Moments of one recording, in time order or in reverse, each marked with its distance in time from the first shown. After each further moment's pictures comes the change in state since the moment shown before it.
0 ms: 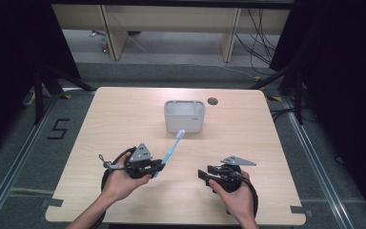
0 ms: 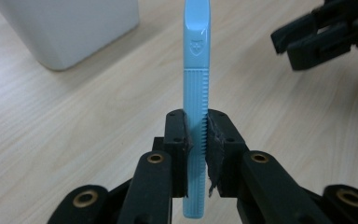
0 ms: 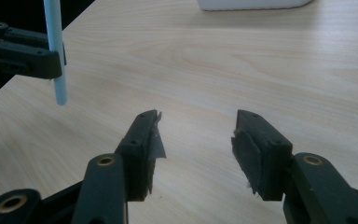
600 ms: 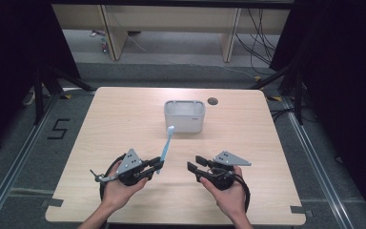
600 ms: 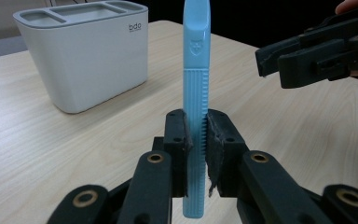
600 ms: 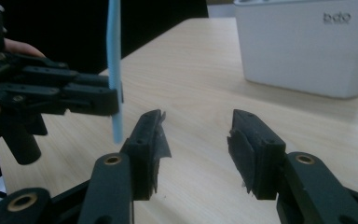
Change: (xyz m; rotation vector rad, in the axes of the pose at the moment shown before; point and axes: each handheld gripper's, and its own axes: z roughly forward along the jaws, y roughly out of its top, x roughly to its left) left arm -0.007 -0.024 -0.004 -0.261 0.009 -0.033; right arm 0.031 0.018 0.003 -0.183 0.112 -0.149
